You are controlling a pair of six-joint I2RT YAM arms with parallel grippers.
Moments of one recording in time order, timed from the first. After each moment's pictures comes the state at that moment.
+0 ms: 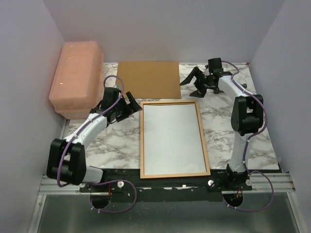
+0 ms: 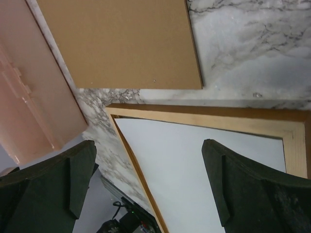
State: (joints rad) left arm -0.25 1.31 0.83 -0.23 0.23 -0.73; right arm 0.14 2.06 1.66 -0.52 -0.54 0.76
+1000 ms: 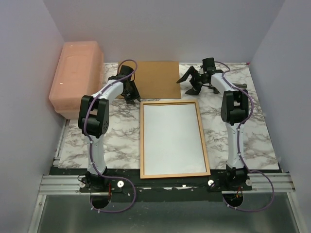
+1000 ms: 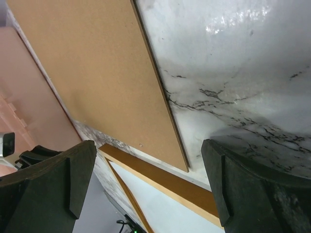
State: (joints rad) left arm -0.23 2.09 1.61 -0.62 0.14 -0.63; right arm 0.12 2.44 2.03 -0.53 -0.57 0.79
